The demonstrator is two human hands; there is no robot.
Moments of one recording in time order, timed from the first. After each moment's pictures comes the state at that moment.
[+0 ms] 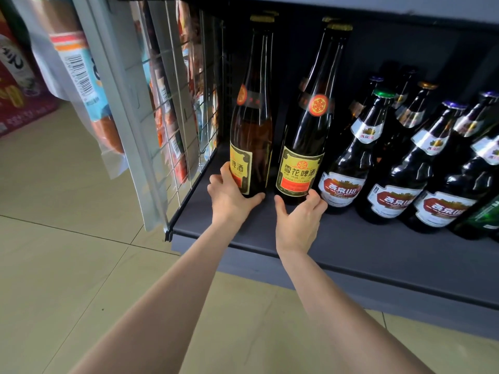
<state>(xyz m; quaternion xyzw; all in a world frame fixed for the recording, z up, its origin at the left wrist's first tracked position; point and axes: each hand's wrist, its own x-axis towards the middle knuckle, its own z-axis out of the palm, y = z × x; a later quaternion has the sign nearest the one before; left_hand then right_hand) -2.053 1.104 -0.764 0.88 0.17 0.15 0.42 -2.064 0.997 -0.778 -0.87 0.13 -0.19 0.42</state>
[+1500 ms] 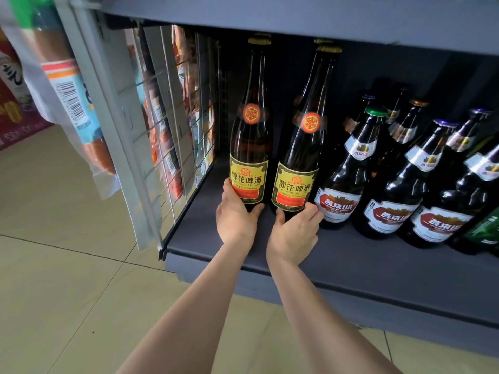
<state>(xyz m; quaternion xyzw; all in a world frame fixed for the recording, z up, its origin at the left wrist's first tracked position) -2.038 1.084 -0.780 0.85 0.21 0.19 0.44 -2.053 1.006 -0.773 -0.88 0.19 -0.20 0.39</state>
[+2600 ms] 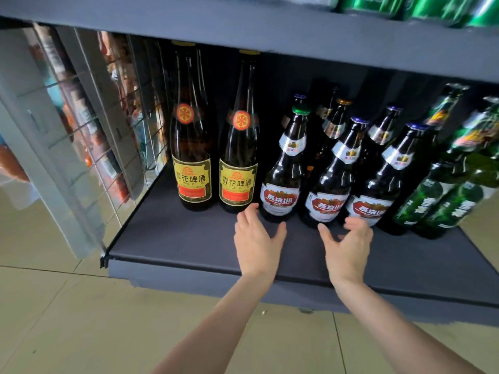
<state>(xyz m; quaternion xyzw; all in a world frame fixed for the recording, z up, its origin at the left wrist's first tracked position) -2.078 0.958 -0.774 0.85 0.12 0.19 0.47 -2.069 0.824 -0.773 -0.85 0.18 -0.23 0.43</state>
